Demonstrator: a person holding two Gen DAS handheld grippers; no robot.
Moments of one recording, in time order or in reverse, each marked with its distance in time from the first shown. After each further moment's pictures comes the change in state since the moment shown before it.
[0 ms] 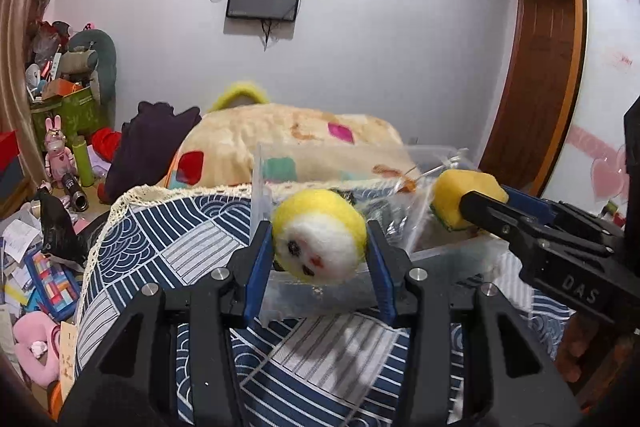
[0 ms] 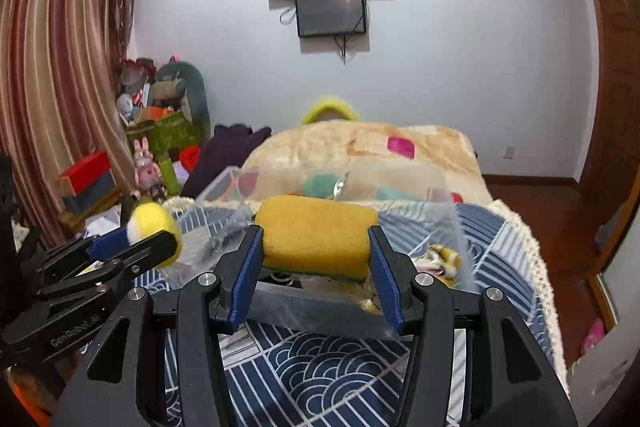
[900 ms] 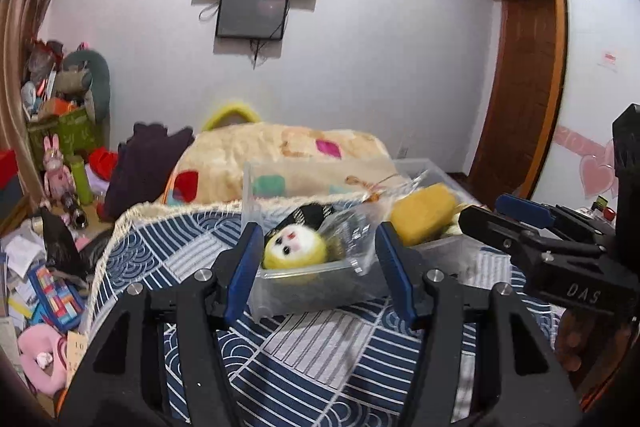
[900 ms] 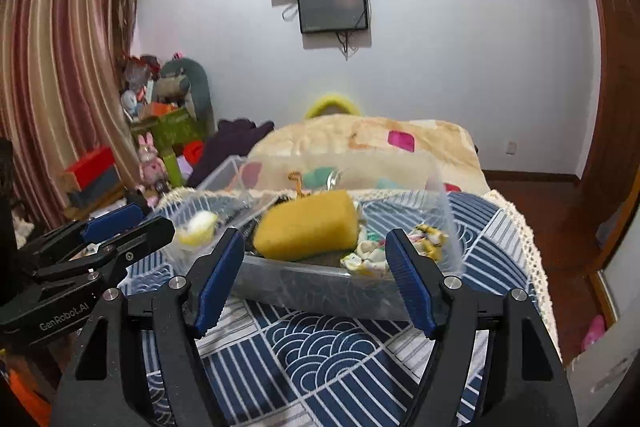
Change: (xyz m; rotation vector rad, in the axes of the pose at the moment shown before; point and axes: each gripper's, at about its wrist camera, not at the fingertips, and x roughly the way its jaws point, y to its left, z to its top) left arm -0.045 -0.015 0.003 0.041 -0.083 -0.037; right arm -0.035 -0.018 -0.003 0.008 -0.011 0.025
